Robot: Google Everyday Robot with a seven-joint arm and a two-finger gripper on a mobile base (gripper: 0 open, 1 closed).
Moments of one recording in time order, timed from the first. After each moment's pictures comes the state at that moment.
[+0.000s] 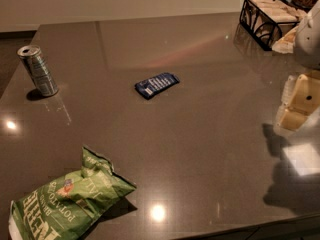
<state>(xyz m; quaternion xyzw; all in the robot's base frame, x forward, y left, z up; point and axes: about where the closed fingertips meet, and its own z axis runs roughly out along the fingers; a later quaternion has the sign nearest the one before) 0.438 -0.216 0.977 -0.60 0.78 -0.04 0.16</state>
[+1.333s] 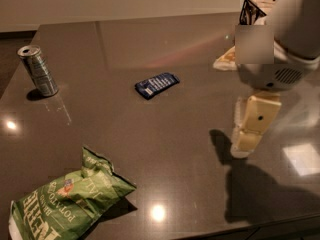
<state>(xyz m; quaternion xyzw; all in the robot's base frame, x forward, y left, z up) 0.415 -0.122 0.957 -0.70 0.69 0.04 0.17</state>
